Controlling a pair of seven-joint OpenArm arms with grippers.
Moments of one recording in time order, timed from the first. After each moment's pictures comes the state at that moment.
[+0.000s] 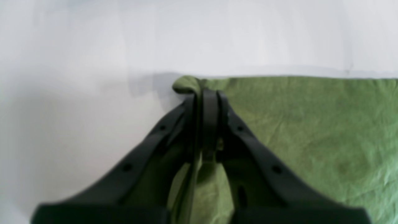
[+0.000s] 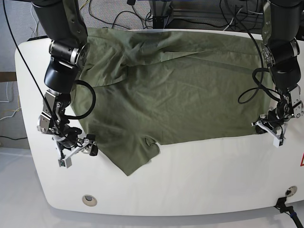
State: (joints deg) left arm -32.1 -25.5 -17.7 28.5 -10.8 -33.2 27.2; right arm 32.9 10.8 22.6 47.4 10.4 29.8 -36.9
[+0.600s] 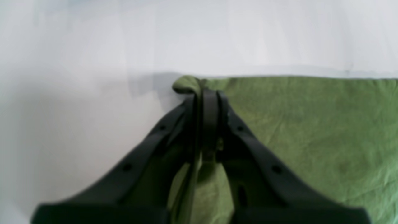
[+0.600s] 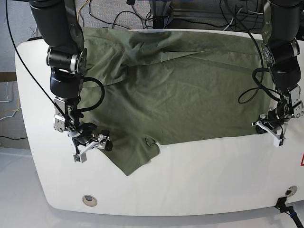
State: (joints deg) left arm -31.9 -25.5 -17.7 28.5 -10.9 -33.2 27.2; right arm 36.2 10.4 13.0 27.5 11.0 29.4 -21.3
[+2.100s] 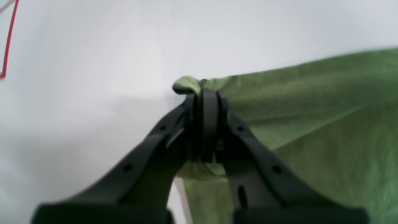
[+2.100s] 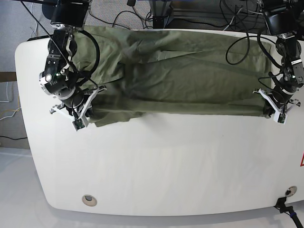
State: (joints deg) left arm 1.1 -24.2 -22.1 80.9 -10.9 -33.7 32.5; right arm -1.8 9.5 12.8 105.8 11.4 30.5 -60.4
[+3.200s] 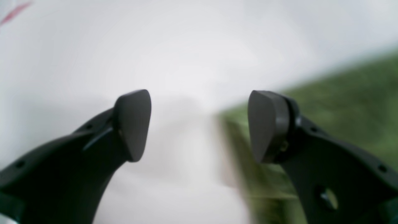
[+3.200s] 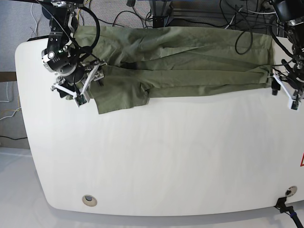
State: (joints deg) left arm 9.3 -28.0 -28.6 88.1 -11.2 -33.8 43.2; right arm -10.6 9.8 13.1 111.1 11.2 30.5 -60.5
